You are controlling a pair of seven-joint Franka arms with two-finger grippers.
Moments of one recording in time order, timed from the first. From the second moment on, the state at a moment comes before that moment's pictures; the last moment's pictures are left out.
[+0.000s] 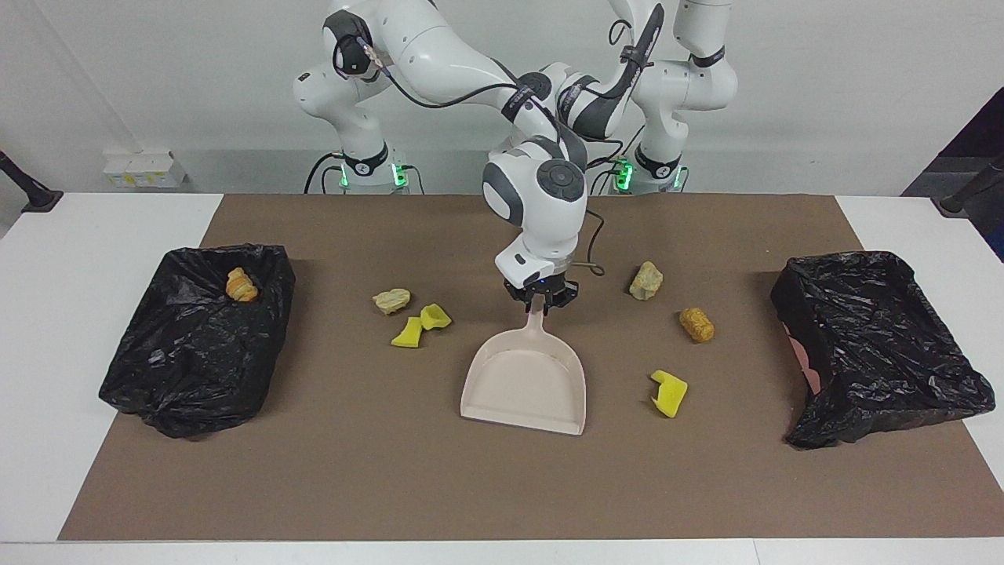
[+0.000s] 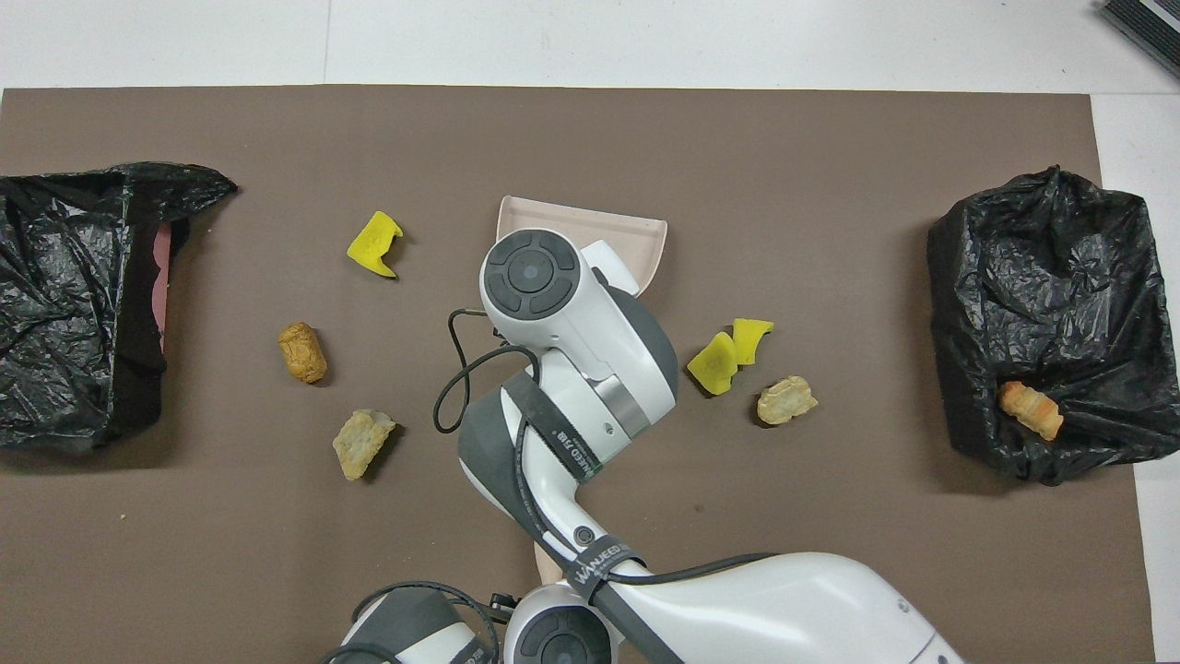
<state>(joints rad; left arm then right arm) -0.16 -0.16 -0.86 -2.40 -0.26 2.12 -0.49 0.68 0.56 -0.06 -1.39 0.02 1.94 0.82</state>
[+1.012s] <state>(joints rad) -0.11 -0.19 -0.54 -2.28 -0.13 1.96 -0.35 0.50 0.37 -0.07 -1.49 0.09 1.80 -0.20</state>
